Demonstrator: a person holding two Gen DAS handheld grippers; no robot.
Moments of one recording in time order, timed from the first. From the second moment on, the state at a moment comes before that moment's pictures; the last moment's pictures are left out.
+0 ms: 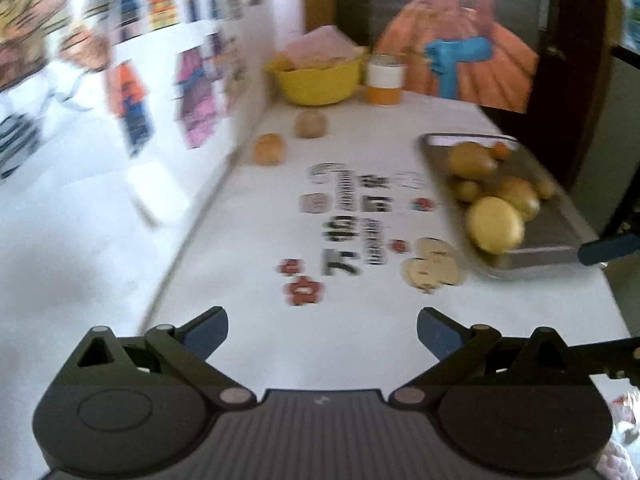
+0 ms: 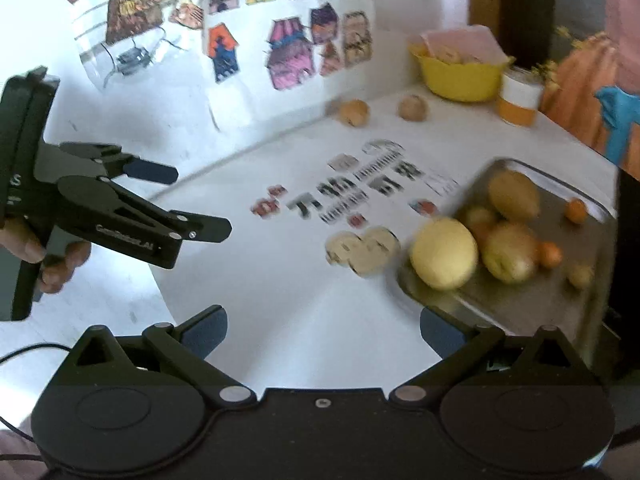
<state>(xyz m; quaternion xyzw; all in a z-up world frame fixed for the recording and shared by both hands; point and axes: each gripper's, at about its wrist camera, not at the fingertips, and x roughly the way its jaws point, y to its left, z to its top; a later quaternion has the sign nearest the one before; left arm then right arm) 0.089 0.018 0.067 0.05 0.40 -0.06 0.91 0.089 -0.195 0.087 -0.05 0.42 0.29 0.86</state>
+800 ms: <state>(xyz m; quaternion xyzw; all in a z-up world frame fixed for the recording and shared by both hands) 0.258 0.015 0.062 0.00 0.30 0.00 0.95 0.382 -0.157 0.100 -0.02 0.37 0.27 0.89</state>
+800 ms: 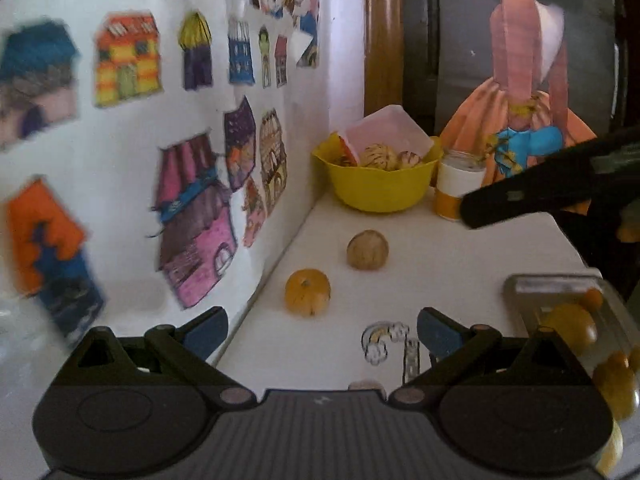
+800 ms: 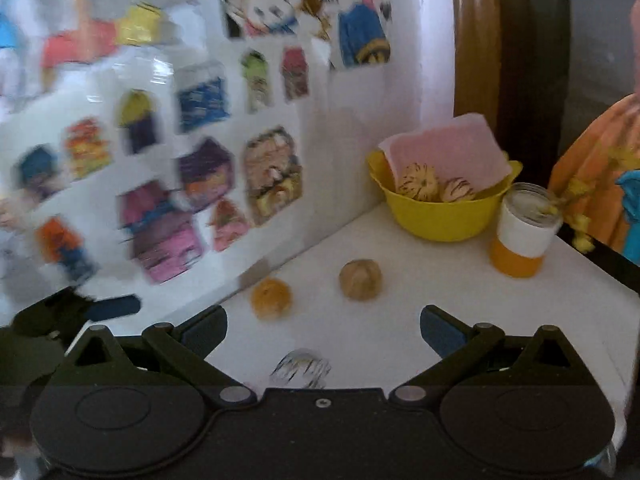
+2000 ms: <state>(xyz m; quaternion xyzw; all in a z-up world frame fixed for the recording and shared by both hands) 0.376 0.012 -0.020 0.03 0.35 0.00 0.94 0.526 -0.108 -0.034 0.03 0.45 0.27 0.85</state>
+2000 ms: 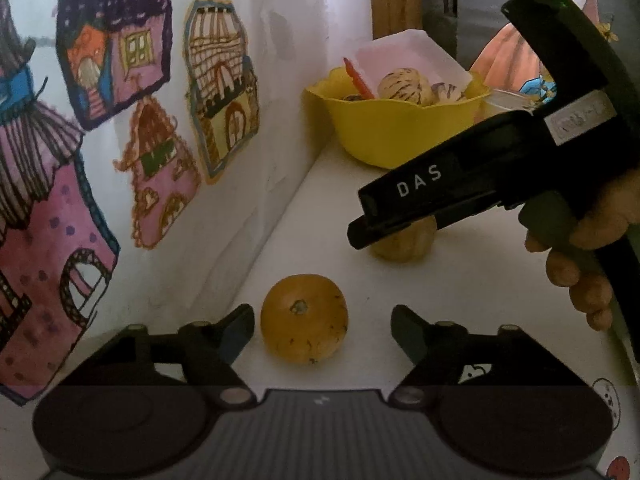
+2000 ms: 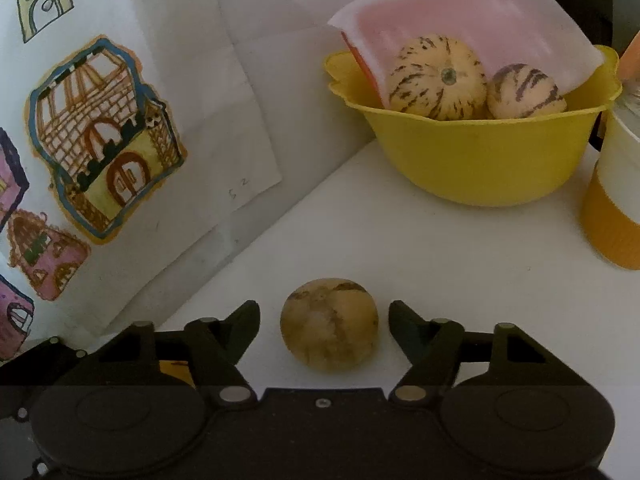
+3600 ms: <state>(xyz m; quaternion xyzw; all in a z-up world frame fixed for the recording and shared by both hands) 0.263 -0.011 0.024 -0.03 0.37 -0.03 0.93 0.349 -0.179 0.042 0.01 0.45 0.29 0.84</state>
